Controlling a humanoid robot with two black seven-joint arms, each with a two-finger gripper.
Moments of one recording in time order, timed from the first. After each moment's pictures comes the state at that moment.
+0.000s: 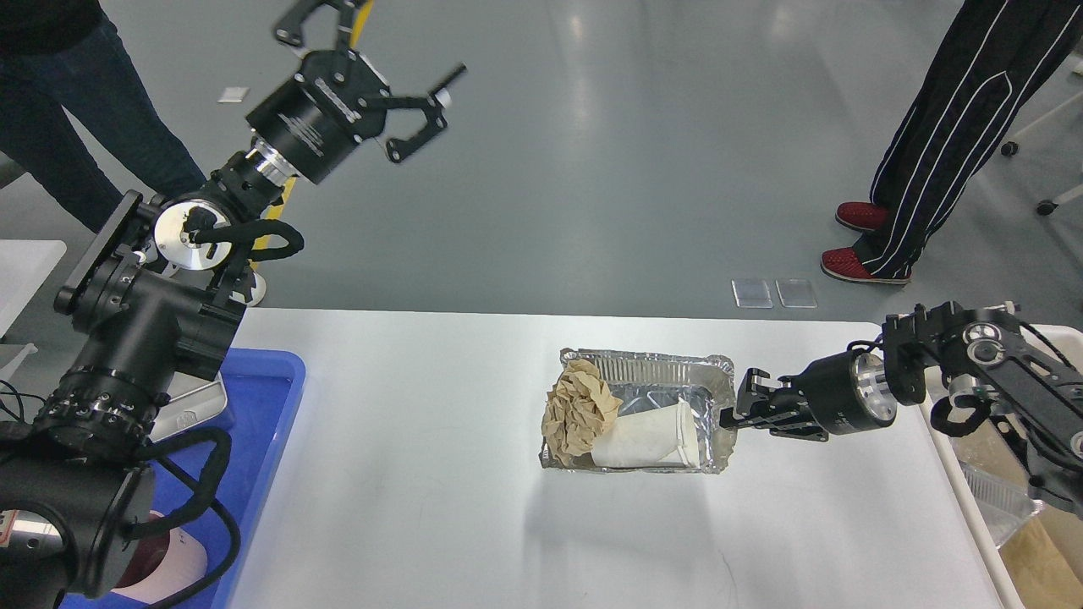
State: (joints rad) left arm -0.94 0.02 -1.45 -0.63 0.12 -0.75 0.17; right arm 0.57 -0.52 0.96 1.23 -1.01 0.96 -0.43
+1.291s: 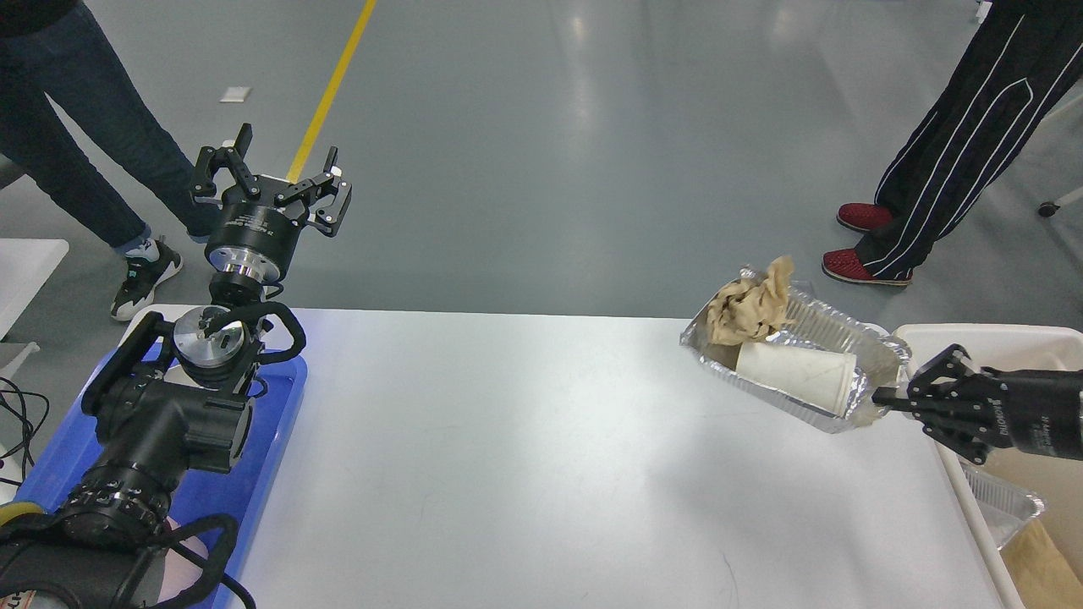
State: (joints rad) left arm -0.73 0.01 -1.47 -0.60 -0.09 -0.43 0.00; right arm 0.25 -0.81 1.32 1.15 -0.56 0.96 -0.43
